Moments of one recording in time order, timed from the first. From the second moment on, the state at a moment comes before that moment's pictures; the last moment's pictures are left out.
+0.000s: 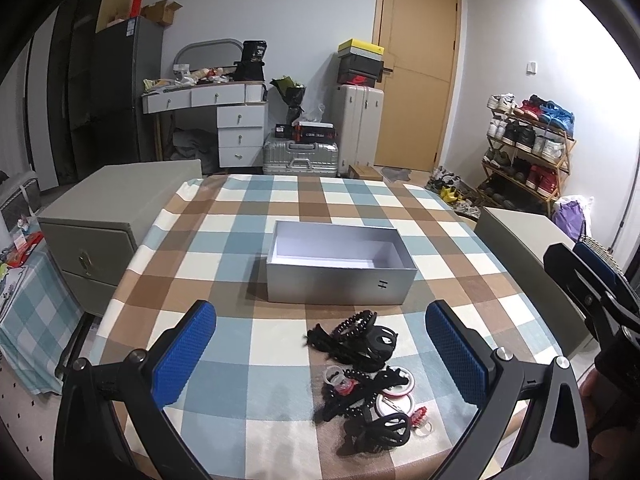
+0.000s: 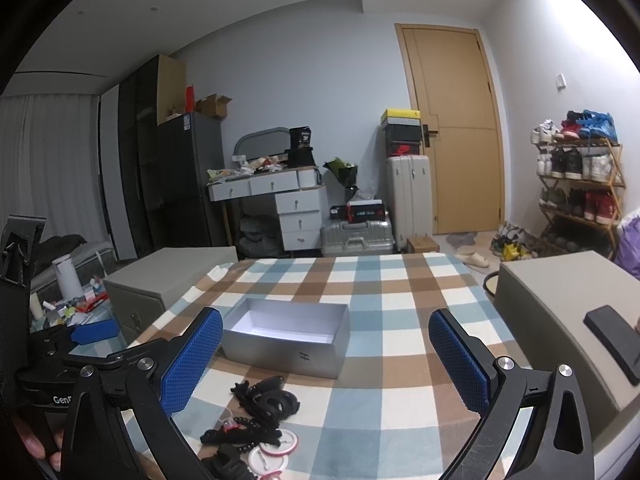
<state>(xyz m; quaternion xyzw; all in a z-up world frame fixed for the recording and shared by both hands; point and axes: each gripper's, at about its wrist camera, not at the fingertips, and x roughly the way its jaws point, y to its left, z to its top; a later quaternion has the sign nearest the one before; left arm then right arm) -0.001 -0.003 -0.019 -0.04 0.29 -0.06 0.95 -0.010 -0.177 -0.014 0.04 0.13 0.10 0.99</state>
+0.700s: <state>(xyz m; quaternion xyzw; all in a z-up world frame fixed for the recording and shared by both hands) -0.005 -0.005 -0.078 -0.12 0.42 -0.20 0.88 0.003 -0.185 -0.038 0.04 0.17 0.09 0.98</state>
